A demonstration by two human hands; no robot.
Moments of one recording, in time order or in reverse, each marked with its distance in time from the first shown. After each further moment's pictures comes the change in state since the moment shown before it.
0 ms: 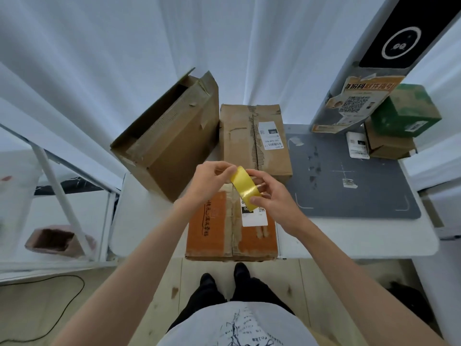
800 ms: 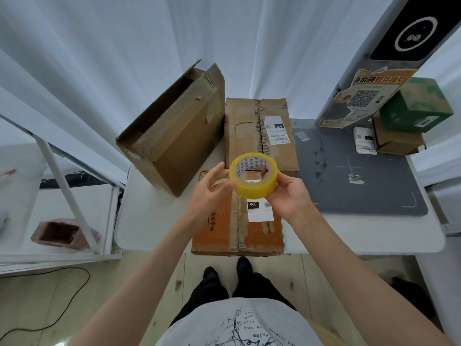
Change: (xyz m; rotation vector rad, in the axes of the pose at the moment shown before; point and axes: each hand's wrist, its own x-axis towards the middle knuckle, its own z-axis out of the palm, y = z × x) left_hand -0.051 -0.027 0.010 -0.488 -0.017 -0.157; right_hand 0.027 0.003 0.003 1.395 0.272 0.484
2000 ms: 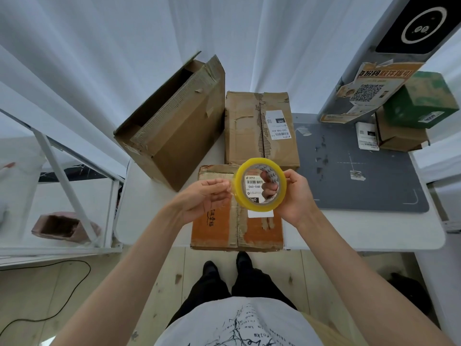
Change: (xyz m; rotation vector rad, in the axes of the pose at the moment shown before) left_hand 0.006 0.009 -0.026 -0.477 -0.301 -0.429; right_hand -0.005 -0.004 -0.018 -0.298 -0.192 0.066
